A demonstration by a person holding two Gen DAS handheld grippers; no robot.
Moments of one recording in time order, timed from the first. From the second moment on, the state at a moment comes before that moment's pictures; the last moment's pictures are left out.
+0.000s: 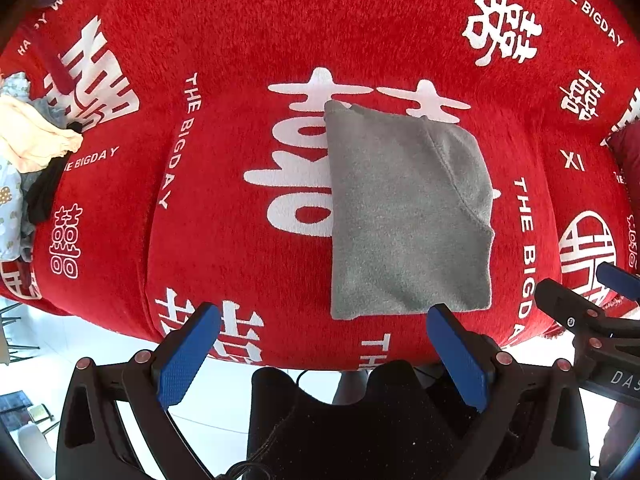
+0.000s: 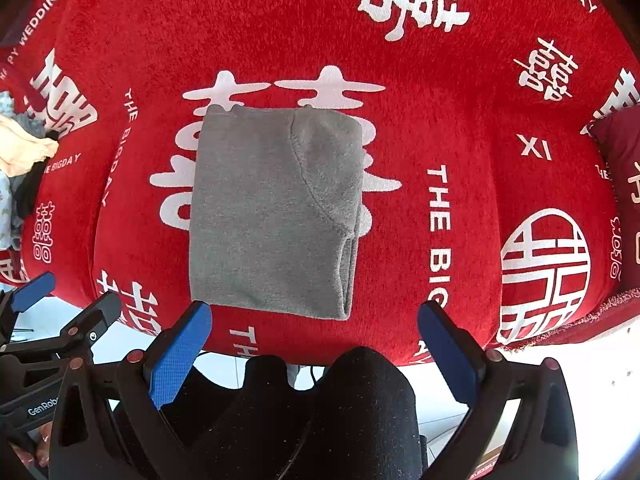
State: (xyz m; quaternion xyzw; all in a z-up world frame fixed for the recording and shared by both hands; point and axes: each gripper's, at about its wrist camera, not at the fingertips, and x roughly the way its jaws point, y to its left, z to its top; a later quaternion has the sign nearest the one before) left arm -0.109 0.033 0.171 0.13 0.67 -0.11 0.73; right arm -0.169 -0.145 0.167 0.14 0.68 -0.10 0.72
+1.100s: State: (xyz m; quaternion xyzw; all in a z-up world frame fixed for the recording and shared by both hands) left arm -0.111 0.030 0.172 0.13 0.66 -0.11 0.73; right arm -0.170 -0.144 0.166 0.14 0.67 -0.11 0.72
